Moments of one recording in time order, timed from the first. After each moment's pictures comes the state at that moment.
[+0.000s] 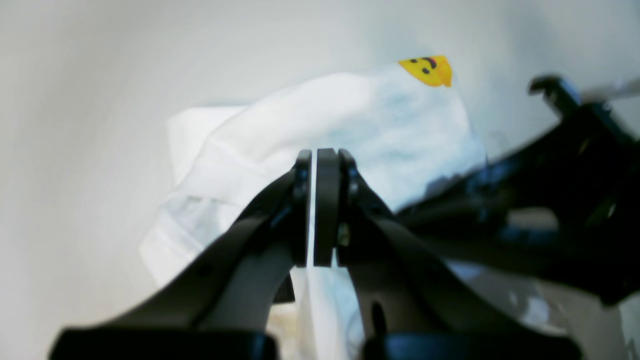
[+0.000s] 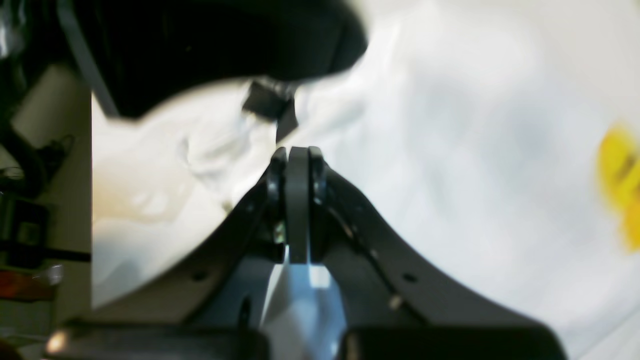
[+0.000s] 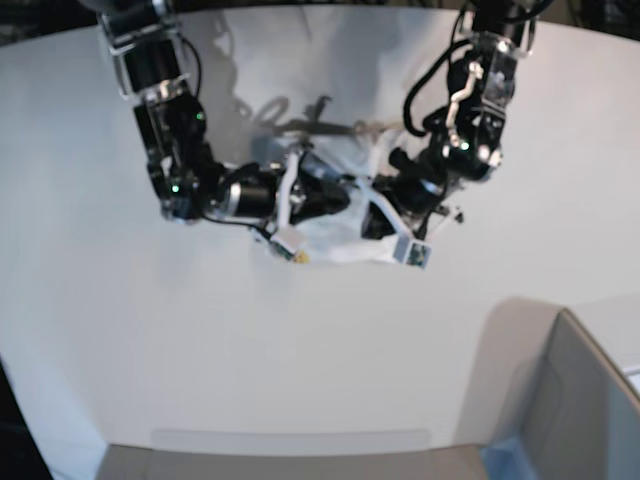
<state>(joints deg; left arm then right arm) 1.7 -12.9 14.5 106.8 -25.2 0.4 49.8 11.5 8.5 -15.9 83.0 45.4 44.3 -53.7</state>
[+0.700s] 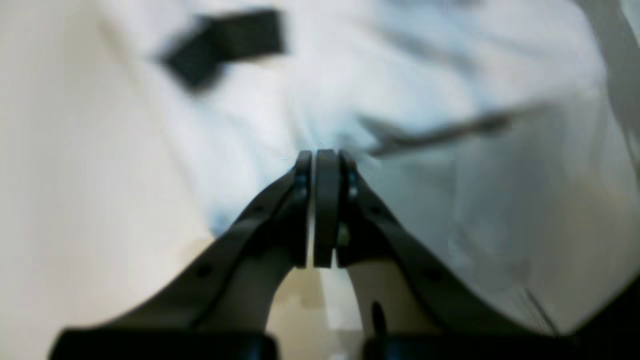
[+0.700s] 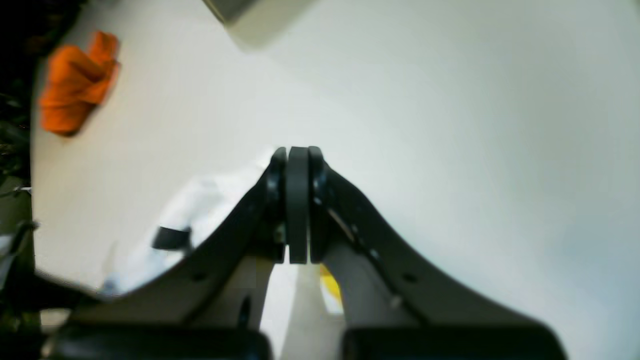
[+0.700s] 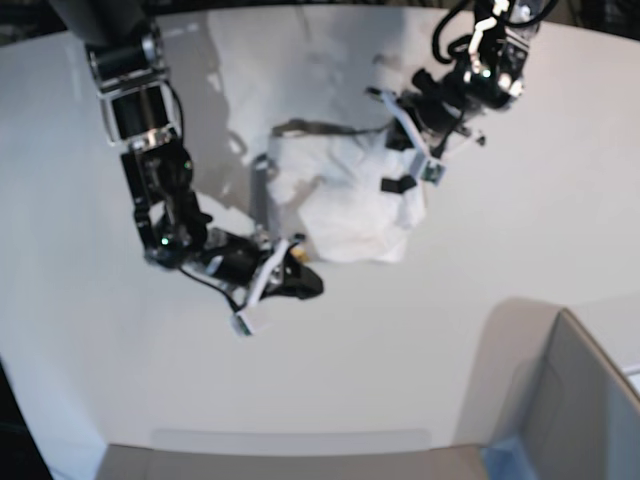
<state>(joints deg) 17.5 -22.5 19.0 115.4 -25.2 0.0 55.1 21.8 10.9 -16.5 72.9 45.3 28.7 -41.7</state>
